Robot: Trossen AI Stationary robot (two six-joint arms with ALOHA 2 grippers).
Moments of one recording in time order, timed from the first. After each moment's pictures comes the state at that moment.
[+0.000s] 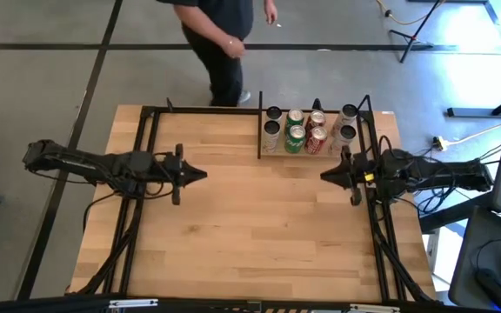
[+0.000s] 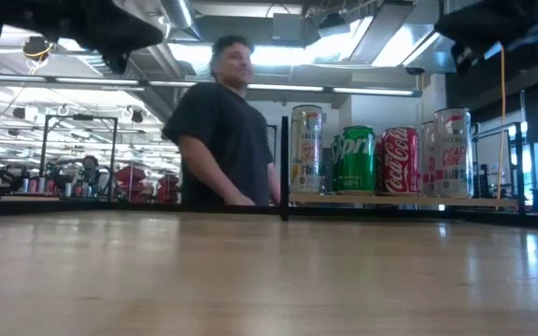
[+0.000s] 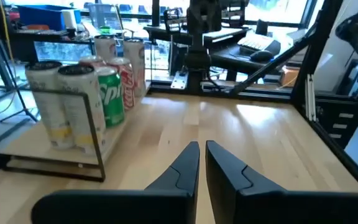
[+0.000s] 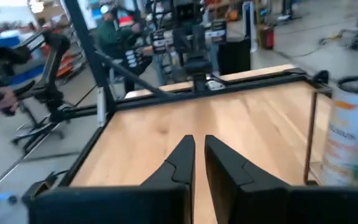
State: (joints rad) left arm -0.11 0.65 0.40 0.10 -0.21 -0.10; right arm 0.07 0.42 0.43 -0.11 -0.04 0.18
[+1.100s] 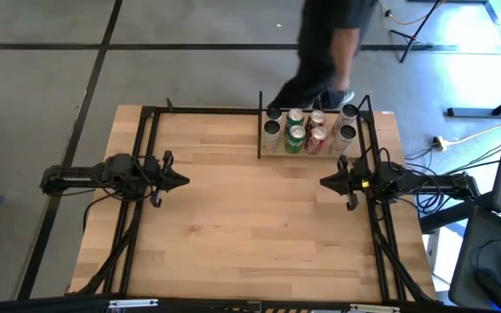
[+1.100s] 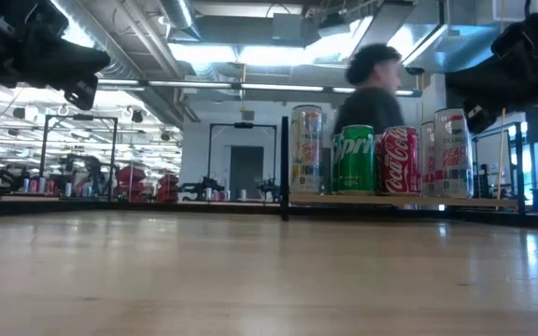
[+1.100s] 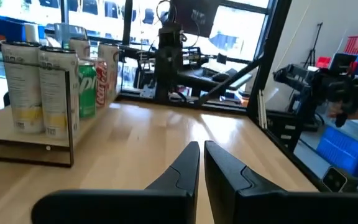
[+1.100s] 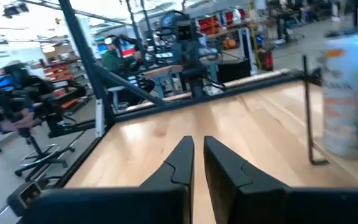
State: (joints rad) left arm 0.02 0.00 0.08 -0.06 0.07 -0.18; right arm 0.01 0.08 0.01 0.11 -0.06 0.24
